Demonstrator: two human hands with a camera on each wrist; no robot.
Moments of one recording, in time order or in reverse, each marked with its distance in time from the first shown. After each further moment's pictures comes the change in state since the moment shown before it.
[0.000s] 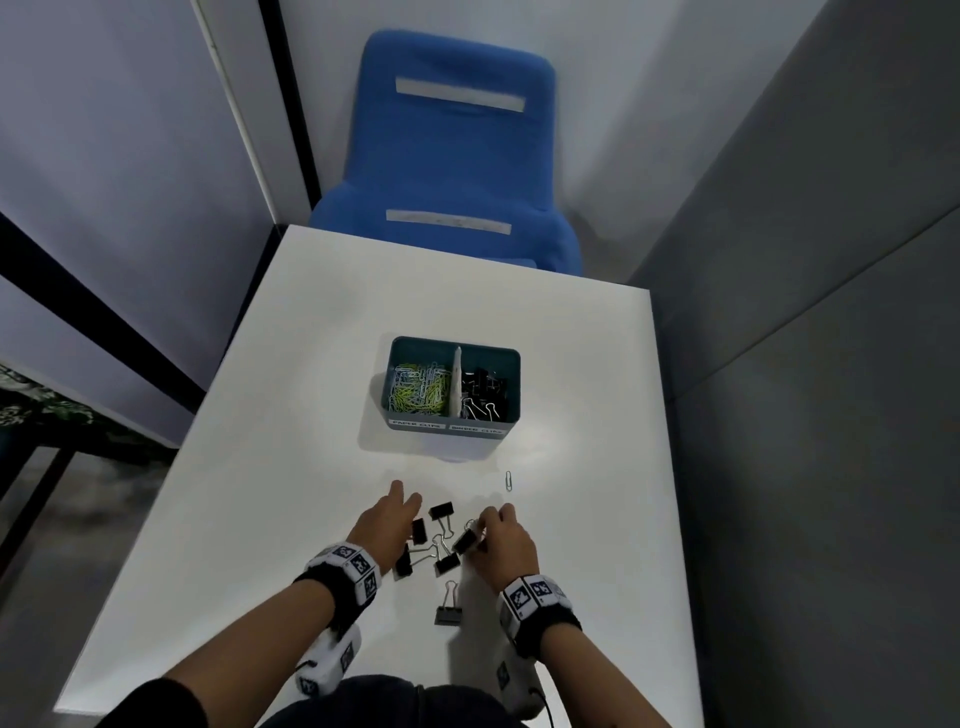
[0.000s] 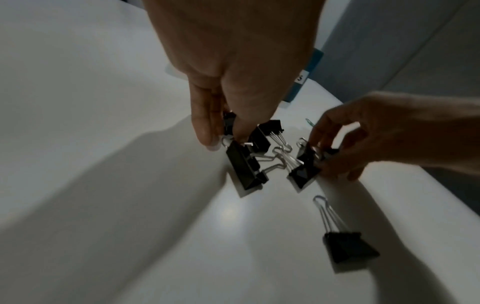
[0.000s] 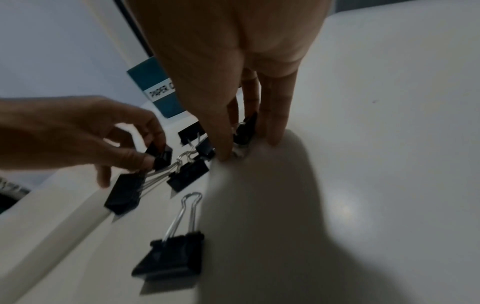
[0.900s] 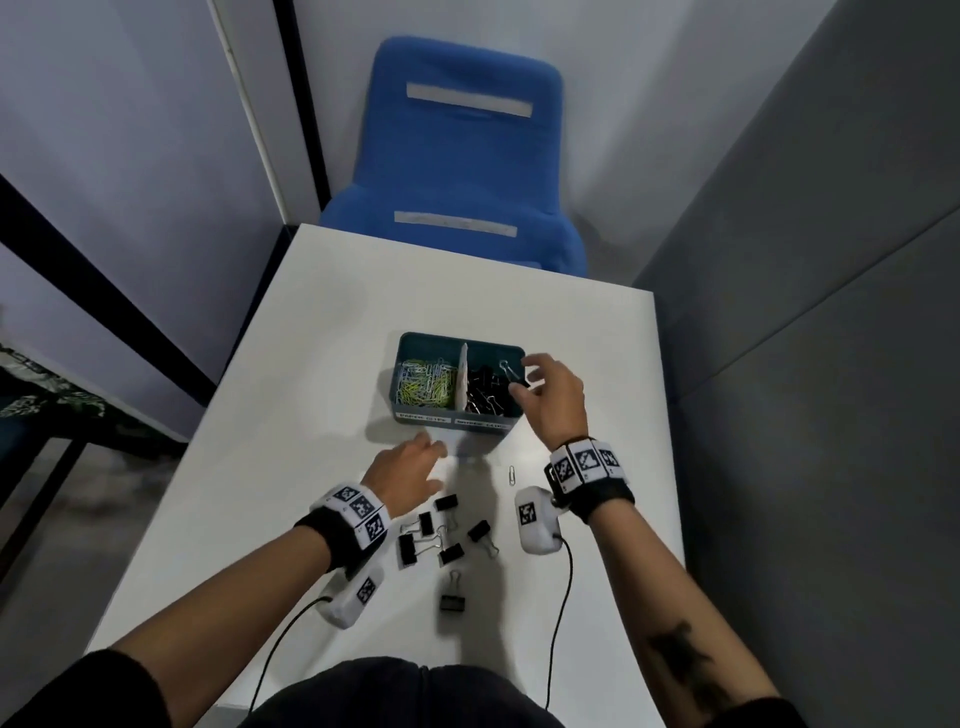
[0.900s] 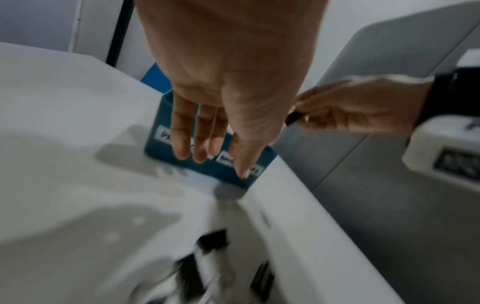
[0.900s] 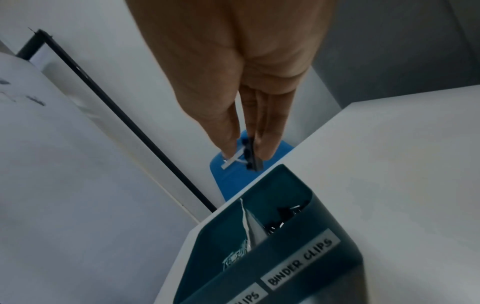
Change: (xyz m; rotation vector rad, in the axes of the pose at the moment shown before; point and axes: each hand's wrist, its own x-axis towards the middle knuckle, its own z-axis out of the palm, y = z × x) left_hand 0.003 0.026 -0.088 -0.045 0.117 0.122; right_hand 0.054 -0.043 -0.183 0.419 0.432 -0.085
